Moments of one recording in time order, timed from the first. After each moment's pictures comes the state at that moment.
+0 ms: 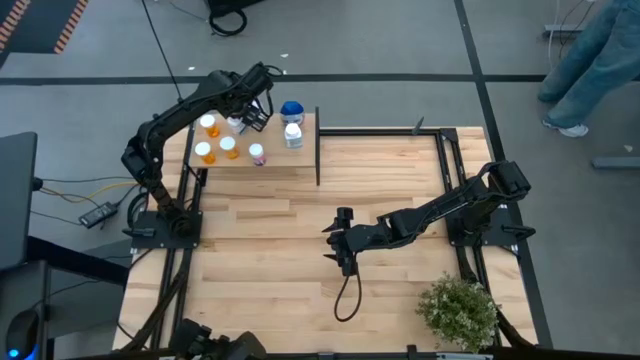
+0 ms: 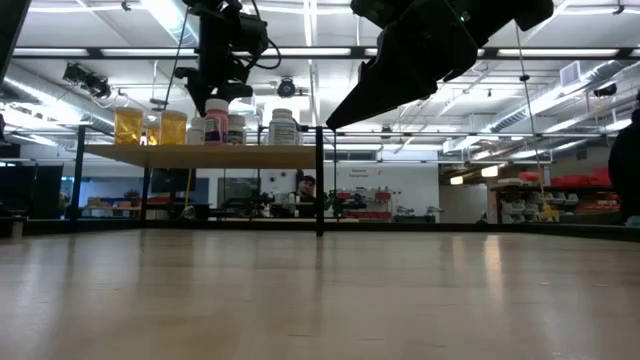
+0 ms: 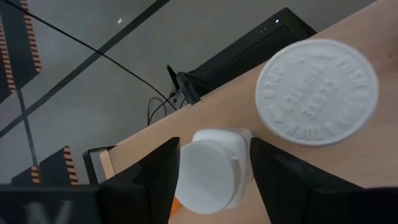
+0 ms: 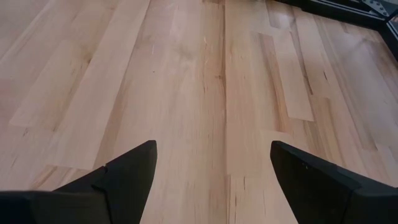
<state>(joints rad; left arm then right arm) 0.75 1.71 1.73 -1.29 -0.54 -0.23 0.28 1.68 0.99 0.02 0.31 -0.02</state>
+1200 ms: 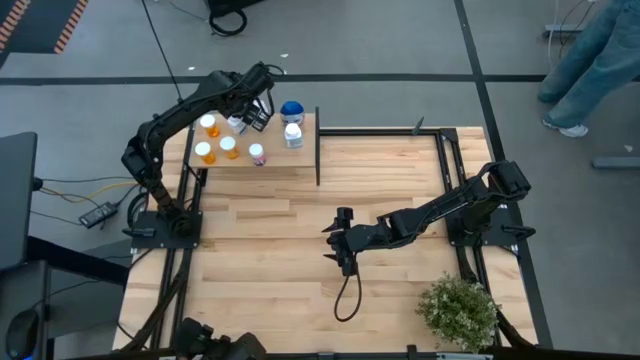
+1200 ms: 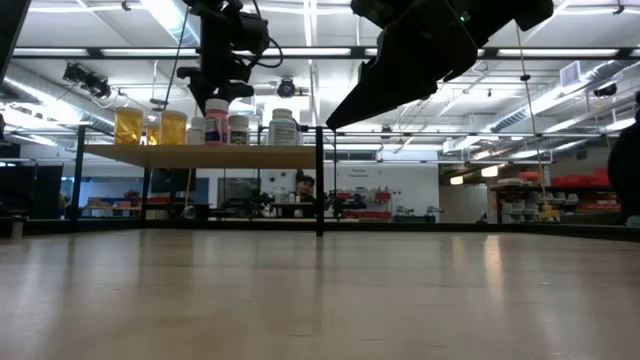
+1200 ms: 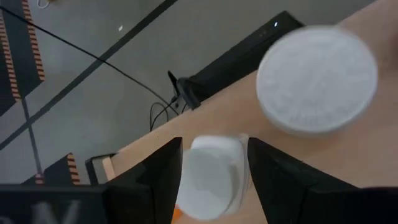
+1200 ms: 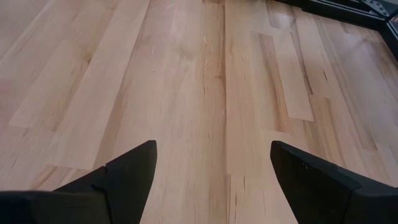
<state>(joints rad) 0.75 1.71 1.73 -1.27 -0.55 -0.20 0.28 1.68 0.99 0.02 0.31 -0.02</state>
